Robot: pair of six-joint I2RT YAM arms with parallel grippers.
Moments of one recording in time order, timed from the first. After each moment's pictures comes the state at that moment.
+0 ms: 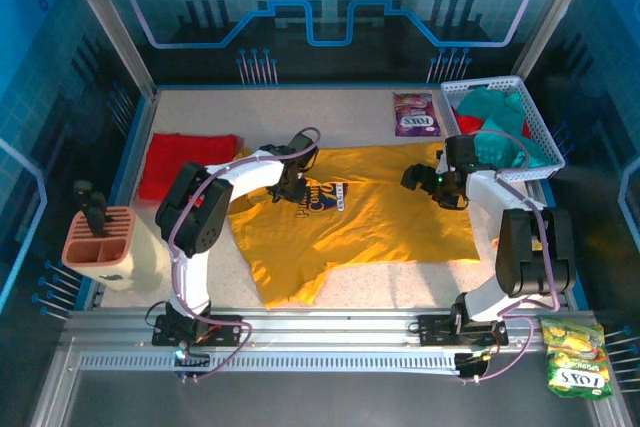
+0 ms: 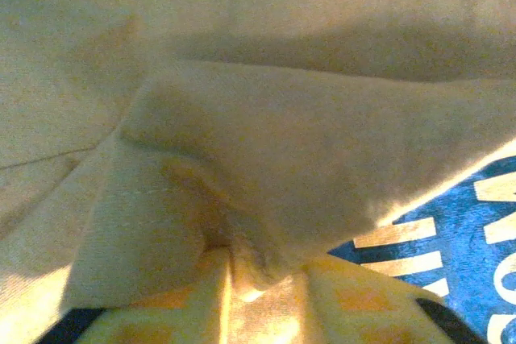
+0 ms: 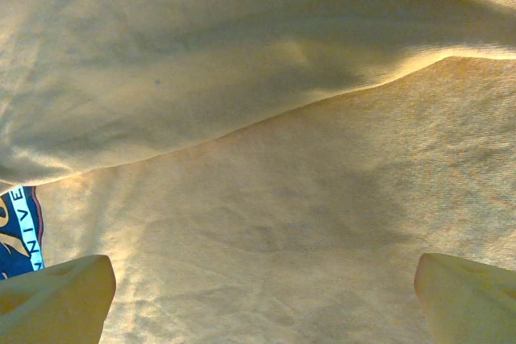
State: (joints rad) left arm -0.50 1.98 1.33 -0.68 -0.20 -0.26; right arm 0.02 1.55 0.90 -0.47 -0.27 0.45
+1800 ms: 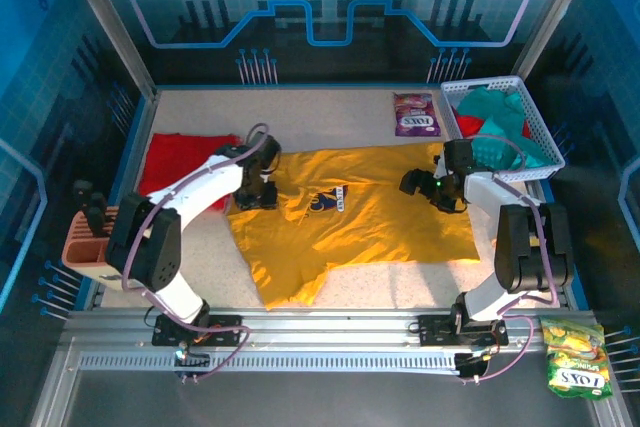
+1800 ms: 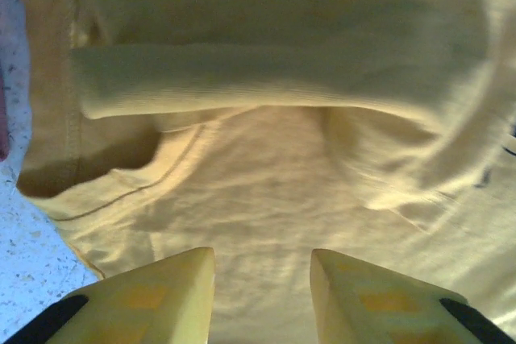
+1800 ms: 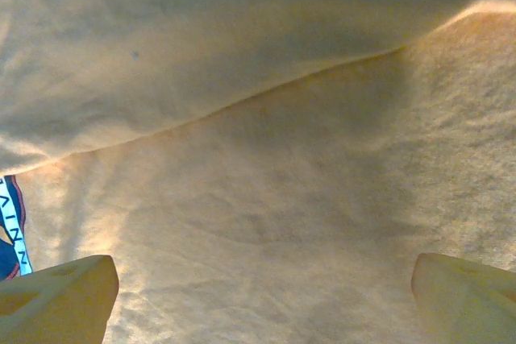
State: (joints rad) left arm -0.35 1.64 1.14 -0.91 -0.01 -0.49; right arm 0.02 1.57 0.87 -0.46 -0.30 0.44
